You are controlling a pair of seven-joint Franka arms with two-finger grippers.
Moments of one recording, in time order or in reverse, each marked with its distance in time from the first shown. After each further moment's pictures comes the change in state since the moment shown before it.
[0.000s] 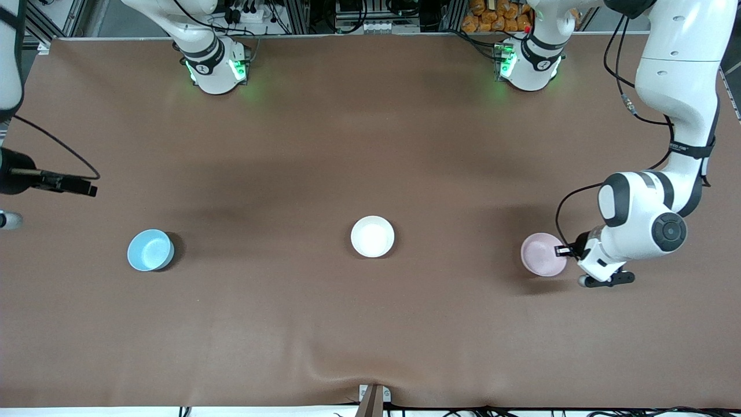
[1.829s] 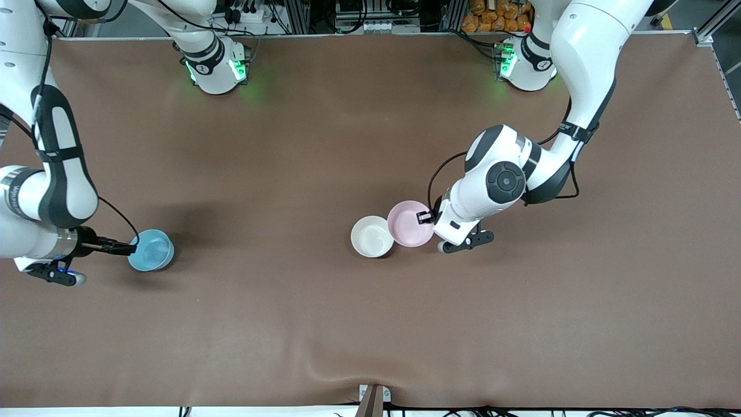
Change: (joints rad) left arm -0.217 -0.040 -0.319 0.087 0.008 -0.050 -0.693; right arm -0.080 0.363 0.005 -0.137 0.003 0.536 -0.021
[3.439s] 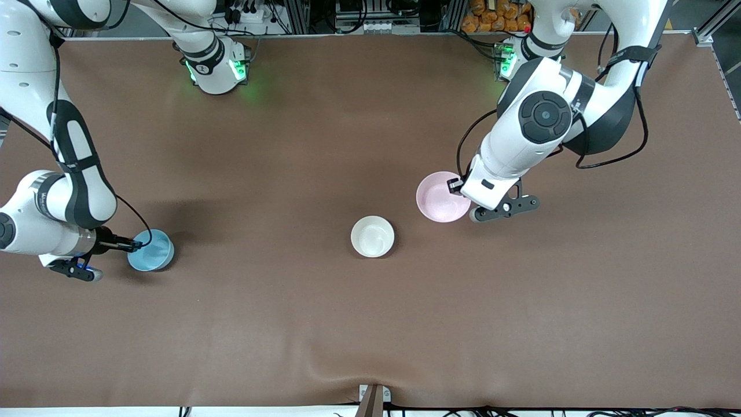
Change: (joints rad) left arm 0.028 -0.257 0.003 0.008 0.046 -0.269 0.005; right arm -0.019 0.053 -0.003 -0.065 0.000 0.101 -0.001
